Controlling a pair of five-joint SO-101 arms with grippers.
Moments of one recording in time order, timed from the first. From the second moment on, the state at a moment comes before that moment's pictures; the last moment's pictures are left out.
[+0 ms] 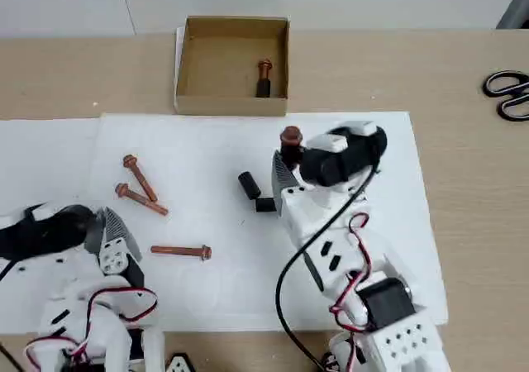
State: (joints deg) left arm -11.0 -103.5 61.8 78.4 15.3; right arm -27.4 -71.4 62.0 32.2 -10.2
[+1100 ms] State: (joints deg) left arm -11.0 -103.5 65.6 74.9 18.1; right arm -24.0 13.5 -4.0 21.1 -10.4
